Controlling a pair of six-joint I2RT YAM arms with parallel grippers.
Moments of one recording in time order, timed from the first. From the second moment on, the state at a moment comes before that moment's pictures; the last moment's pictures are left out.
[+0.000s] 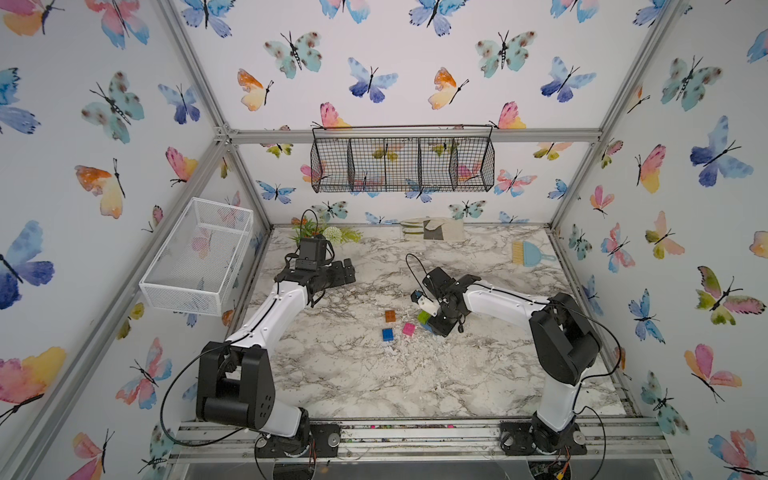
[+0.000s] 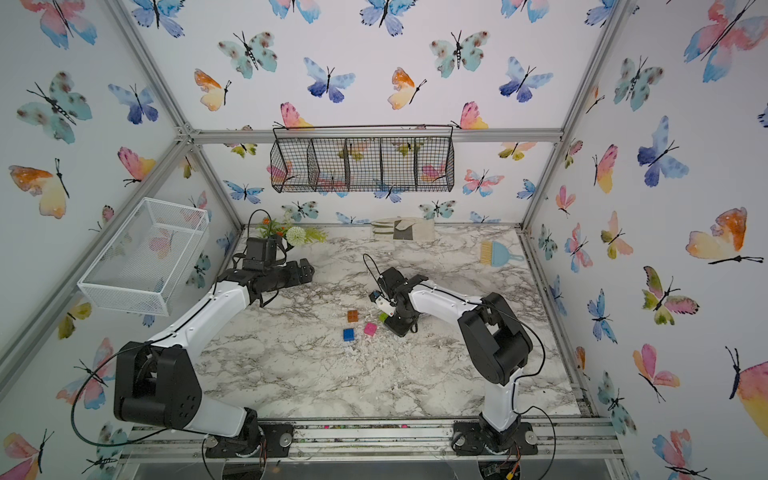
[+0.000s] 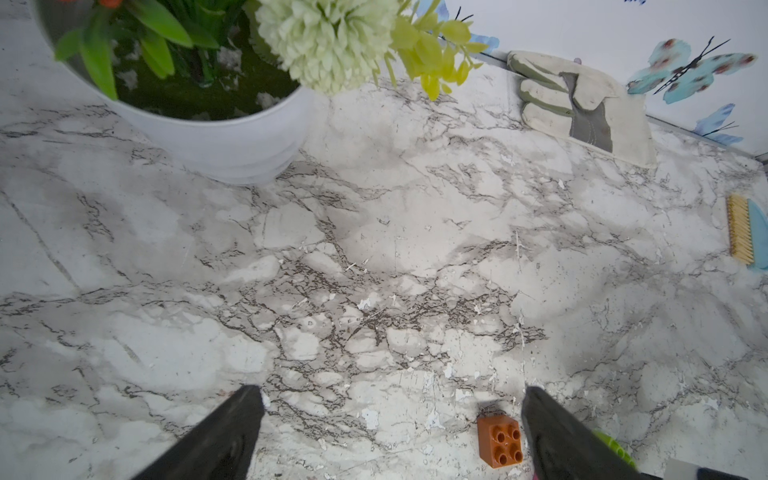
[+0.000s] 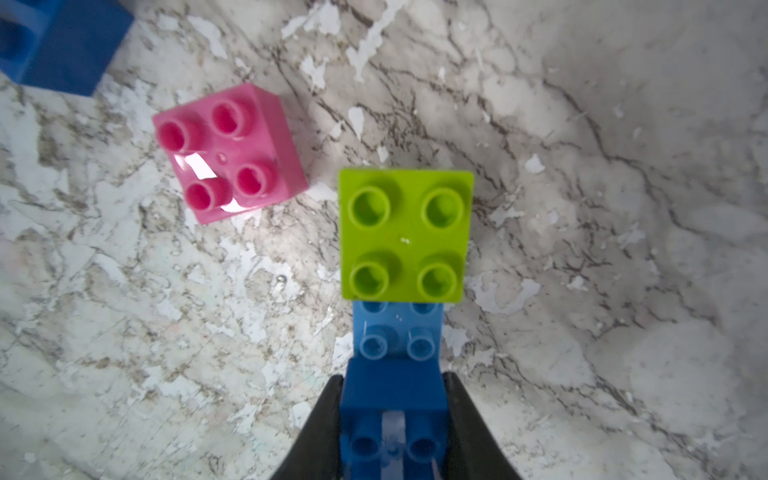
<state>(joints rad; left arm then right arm) -0.18 1.48 1.12 -0.45 0.09 -0.35 0.73 1.87 1.27 -0.79 -0.05 -0.25</state>
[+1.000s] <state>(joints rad) -0.18 1.49 1.12 -0.45 0.10 -0.35 0.73 1.85 1.23 -0.74 -0.08 -0.26</state>
